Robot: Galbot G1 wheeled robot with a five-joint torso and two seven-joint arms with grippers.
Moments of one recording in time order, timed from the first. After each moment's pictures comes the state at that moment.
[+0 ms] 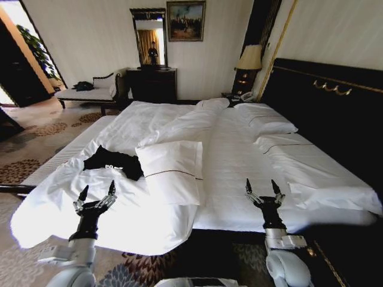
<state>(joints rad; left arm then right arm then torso) 1.85 -1.43 -0.83 -2.39 -0.48 -0.10 0.00 -1.69 1.42 0.73 2.14 0.26 0.33 -0.04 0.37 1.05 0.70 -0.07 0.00</state>
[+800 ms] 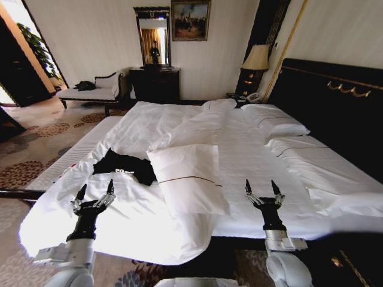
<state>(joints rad) 1.85 -1.43 -0.84 -2.41 -0.48 -0.11 -0.01 -1.69 1.42 0.73 2.14 0.26 0.34 -0.06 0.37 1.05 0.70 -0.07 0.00</state>
